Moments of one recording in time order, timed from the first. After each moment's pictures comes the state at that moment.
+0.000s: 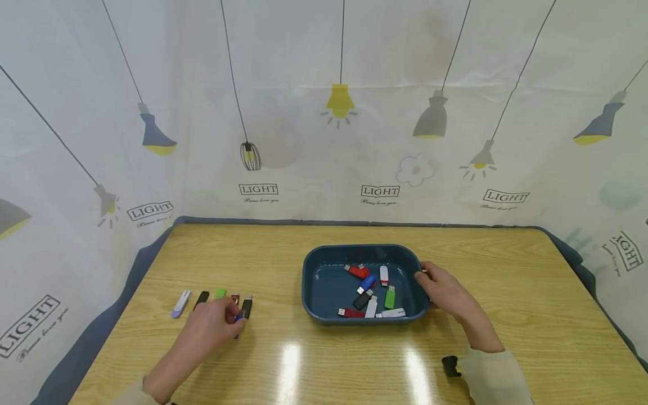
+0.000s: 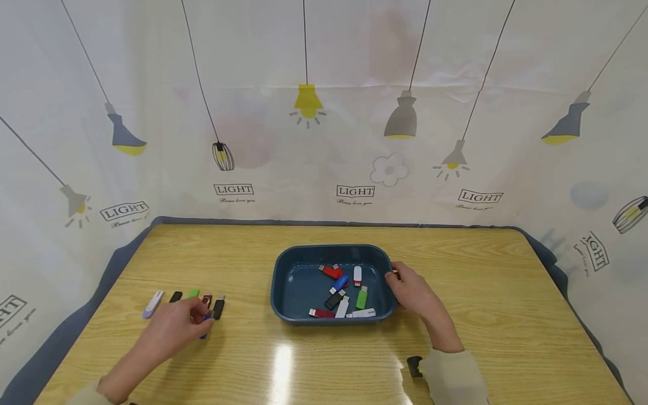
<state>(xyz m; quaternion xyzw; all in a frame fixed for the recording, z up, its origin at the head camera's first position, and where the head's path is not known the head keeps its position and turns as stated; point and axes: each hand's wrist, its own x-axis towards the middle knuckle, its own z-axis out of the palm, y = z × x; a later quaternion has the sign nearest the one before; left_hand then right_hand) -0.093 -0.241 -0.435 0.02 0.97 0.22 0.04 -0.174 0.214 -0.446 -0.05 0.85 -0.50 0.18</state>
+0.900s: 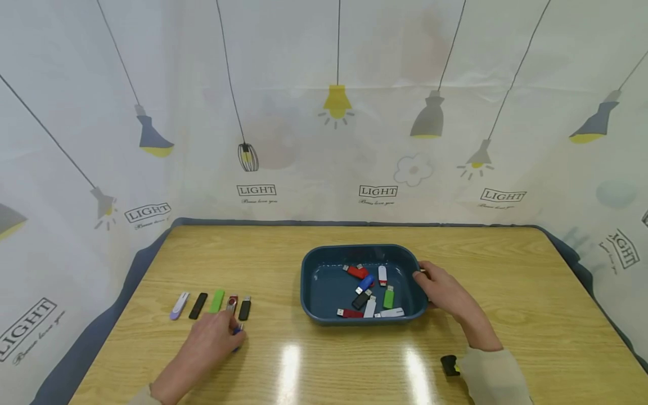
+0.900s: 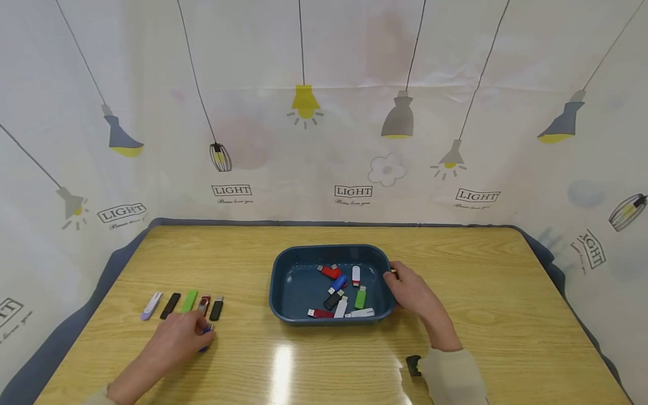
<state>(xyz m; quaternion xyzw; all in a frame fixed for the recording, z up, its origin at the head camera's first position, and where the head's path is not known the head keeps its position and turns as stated) -0.087 -0.237 -0.455 0.00 0.98 0.18 0.06 -0.174 0.214 -0.448 -0.05 0.85 -0.50 0.17</state>
